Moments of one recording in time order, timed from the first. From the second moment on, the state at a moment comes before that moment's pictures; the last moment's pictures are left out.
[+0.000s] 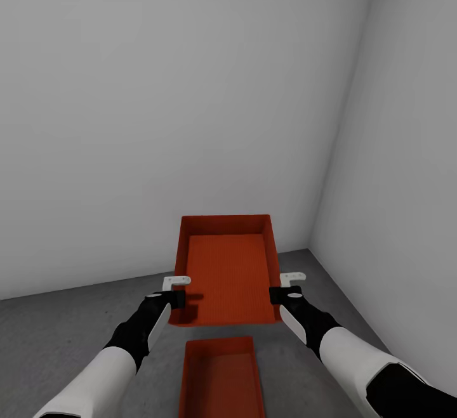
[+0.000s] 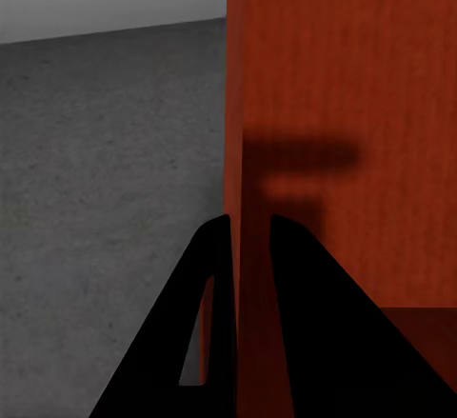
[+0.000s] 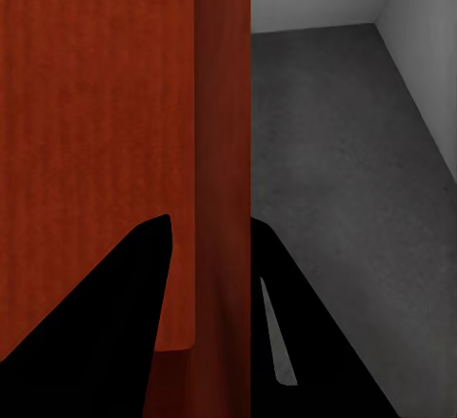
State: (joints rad) left arm -0.68 -0.09 -0.04 -0.62 0.07 0.41 0.14; right arm -0.83 0.04 0.56 -0.34 -0.49 0.15 -0.29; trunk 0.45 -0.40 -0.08
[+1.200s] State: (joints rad) left arm -0.68 -0.09 -0.04 -0.63 0.07 0.41 0.14; right arm -0.83 0.04 0.56 -0.35 -0.49 0.15 -0.29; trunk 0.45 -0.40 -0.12
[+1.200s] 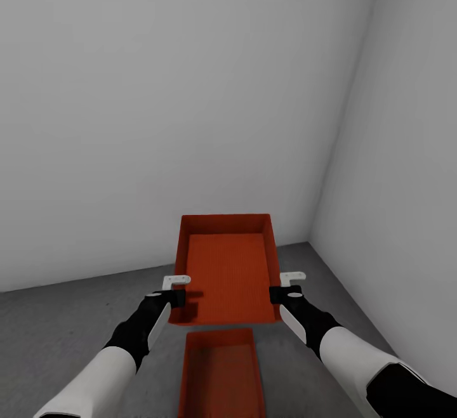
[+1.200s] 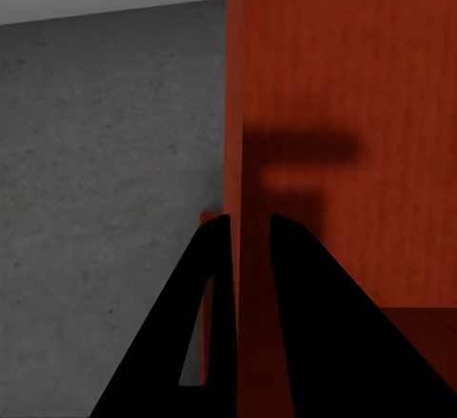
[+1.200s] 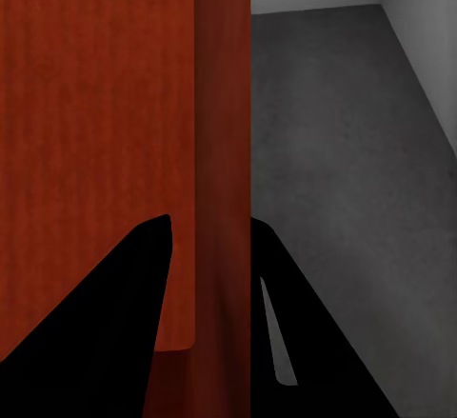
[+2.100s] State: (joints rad) left arm -0.68 -0.09 -0.04 -0.63 0.07 0.41 0.14; right arm -0.83 0.04 0.56 -0.35 -0.49 0.15 -0.29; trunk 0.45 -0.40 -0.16
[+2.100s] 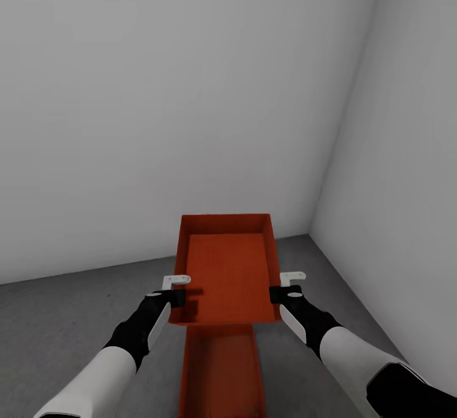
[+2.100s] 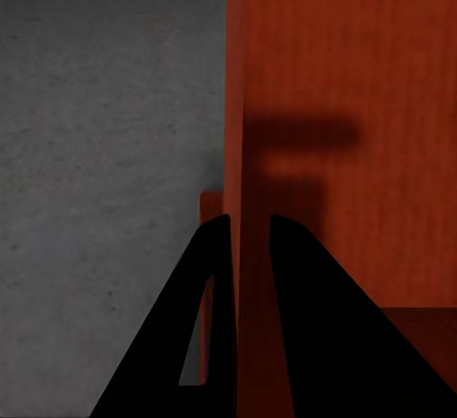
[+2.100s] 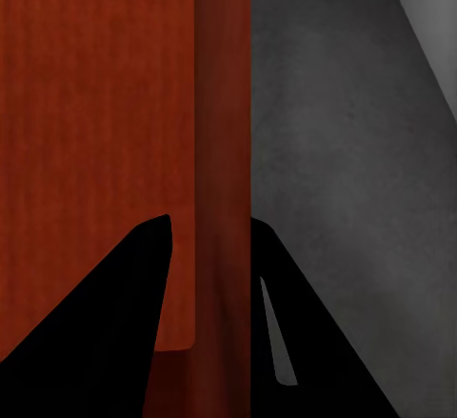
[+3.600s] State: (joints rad) left arm -0.68 -0.09 -0.04 -0.63 0.07 0.41 0.14; right arm -0.83 0.04 0.56 -0.35 -0.49 0.15 -0.29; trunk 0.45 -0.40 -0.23
